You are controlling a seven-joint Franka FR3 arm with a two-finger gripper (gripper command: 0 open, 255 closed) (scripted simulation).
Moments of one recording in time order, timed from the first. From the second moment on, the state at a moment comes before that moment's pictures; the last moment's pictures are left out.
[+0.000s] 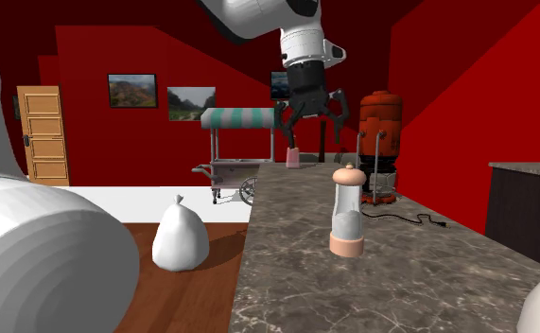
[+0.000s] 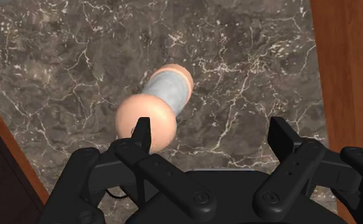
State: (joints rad) arm -0.10 -0.29 -0.11 -2.10 -0.18 1.83 -0.24
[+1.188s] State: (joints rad) arm -0.14 -0.04 -0.17 -2.02 -0.19 2.00 -0.30
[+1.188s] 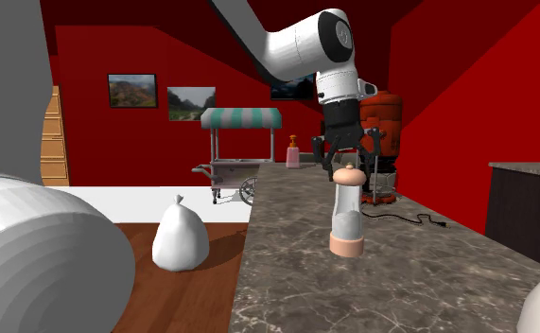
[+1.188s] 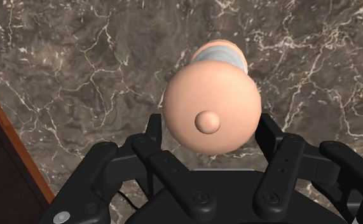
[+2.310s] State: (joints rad) arm -0.14 -0.06 -0.17 -1.93 -0.19 1.89 -0.31
